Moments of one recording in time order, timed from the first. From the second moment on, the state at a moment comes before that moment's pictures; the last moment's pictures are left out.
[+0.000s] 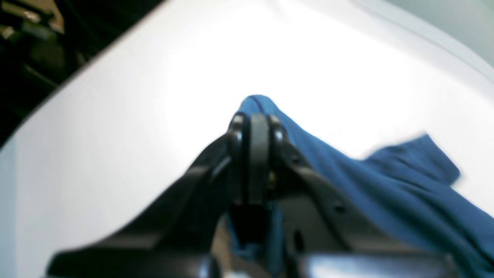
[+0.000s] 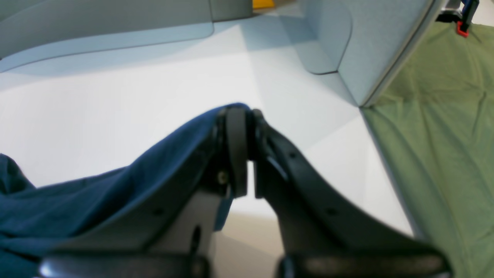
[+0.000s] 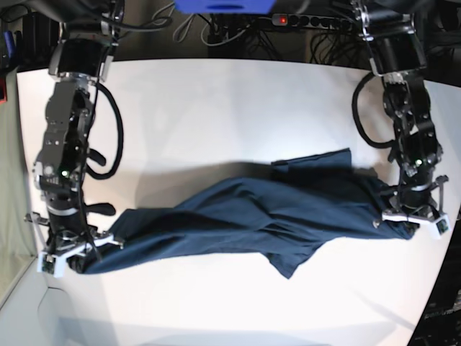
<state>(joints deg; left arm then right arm) -7.7 -13.2 -15.9 85.7 -18.0 9.7 26.1 10.8 6.6 8.8 101.9 3.9 -4.5 -38.2</state>
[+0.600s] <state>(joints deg) -12.3 -14.5 -16.0 85.2 -18.8 10.2 29.7 7.6 6.7 8.7 100.4 3.6 -4.5 -38.5</state>
